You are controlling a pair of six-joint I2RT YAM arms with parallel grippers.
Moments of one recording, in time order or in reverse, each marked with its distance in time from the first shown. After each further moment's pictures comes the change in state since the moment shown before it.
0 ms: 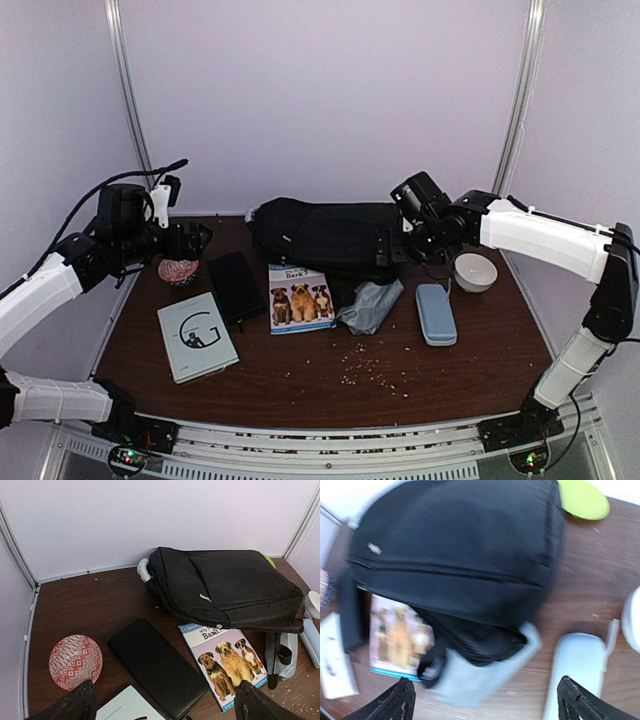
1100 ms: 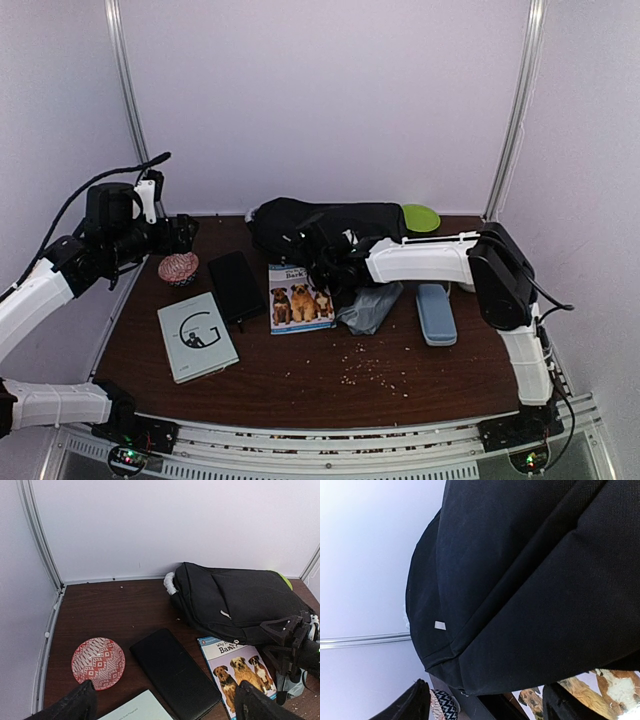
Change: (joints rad) left arm 0.000 -0.064 0.000 -0.007 -0.133 -0.038; right arm 0.195 0.596 0.330 0.594 0.175 1.054
